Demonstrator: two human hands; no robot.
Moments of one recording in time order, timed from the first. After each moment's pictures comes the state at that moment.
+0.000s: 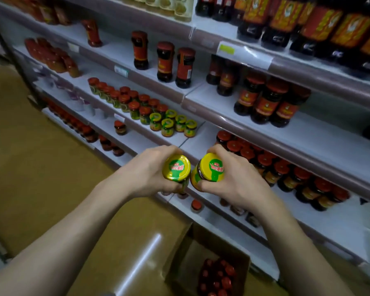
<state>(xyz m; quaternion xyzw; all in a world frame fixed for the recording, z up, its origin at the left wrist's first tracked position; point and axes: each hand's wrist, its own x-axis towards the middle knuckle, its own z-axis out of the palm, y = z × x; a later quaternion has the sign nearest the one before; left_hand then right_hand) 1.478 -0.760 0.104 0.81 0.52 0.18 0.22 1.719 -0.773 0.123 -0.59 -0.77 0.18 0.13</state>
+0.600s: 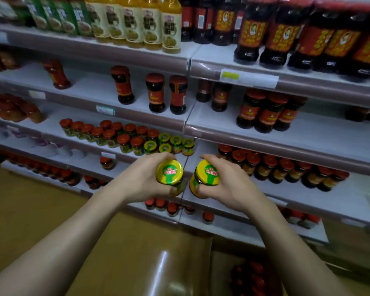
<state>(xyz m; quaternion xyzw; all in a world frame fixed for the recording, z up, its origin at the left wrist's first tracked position) 1.355 -0.628 0.130 0.85 0.44 0.13 0.26 1.600 -0.701 0.120 -0.68 -0.68 0.19 0.17</state>
